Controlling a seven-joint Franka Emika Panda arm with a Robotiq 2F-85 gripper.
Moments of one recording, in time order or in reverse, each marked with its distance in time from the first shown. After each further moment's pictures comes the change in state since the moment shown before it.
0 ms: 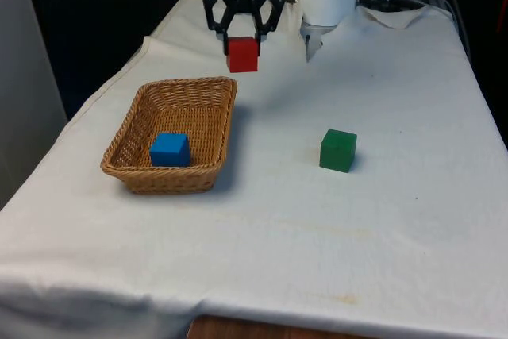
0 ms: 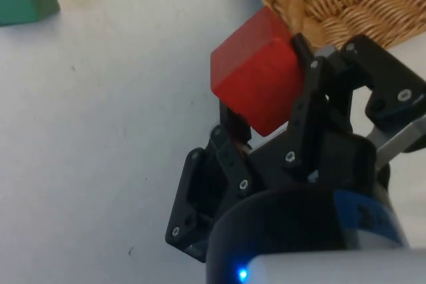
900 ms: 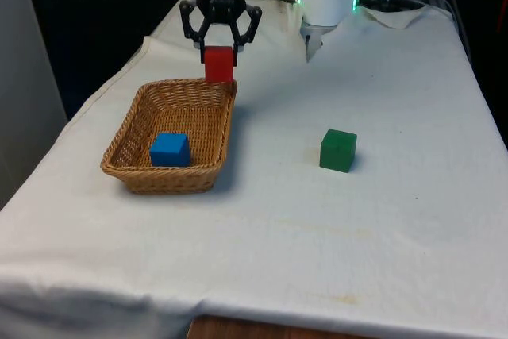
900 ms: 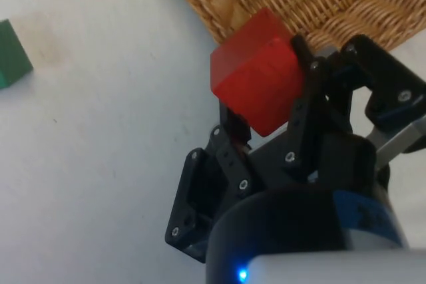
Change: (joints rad) arm -0.007 0.115 -0.042 0.079 0.109 0.001 -0.001
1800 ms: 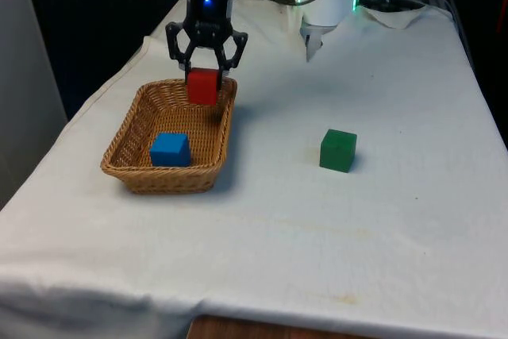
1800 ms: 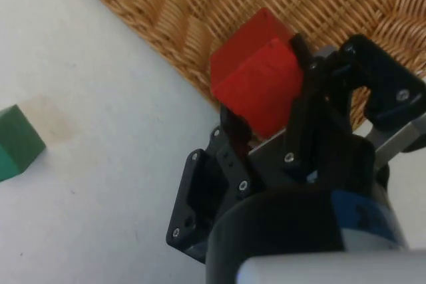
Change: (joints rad) arm -0.007 0.170 0.009 0.108 0.192 0.038 -0.016
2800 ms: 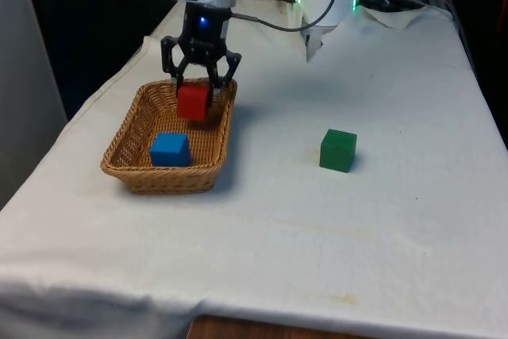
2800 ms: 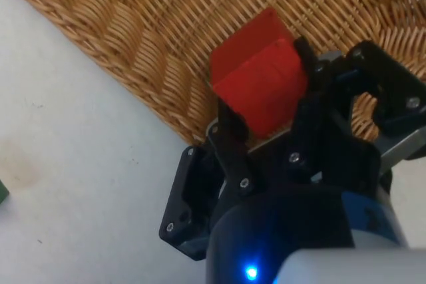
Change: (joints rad) arm 0.002 0.117 0.004 0.031 0.000 0.099 0.091
